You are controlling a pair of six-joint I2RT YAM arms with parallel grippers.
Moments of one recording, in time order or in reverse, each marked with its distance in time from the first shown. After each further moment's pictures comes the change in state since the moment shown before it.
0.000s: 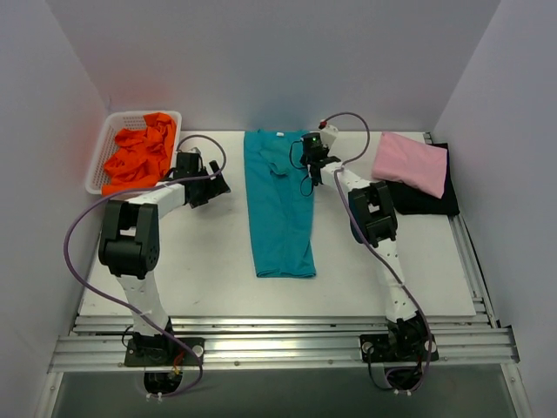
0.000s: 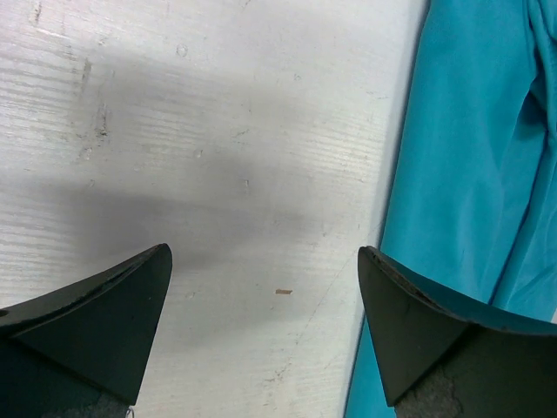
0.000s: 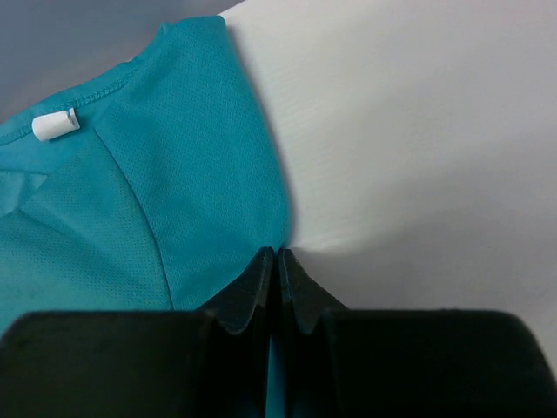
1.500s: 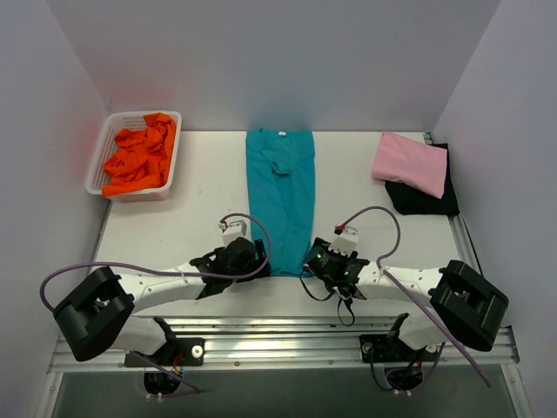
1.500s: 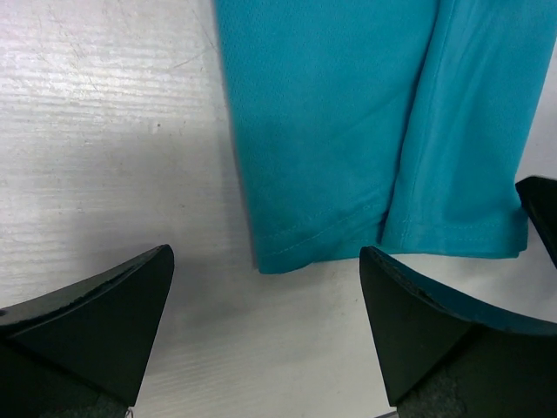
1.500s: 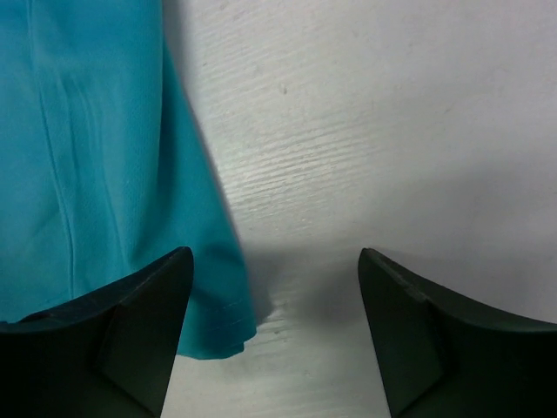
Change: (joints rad) left arm -0.731 -0.597 -0.700 0.076 -0.408 -0.342; right arm 0.541 -1.231 -1.547 -0.115 0.245 0.519
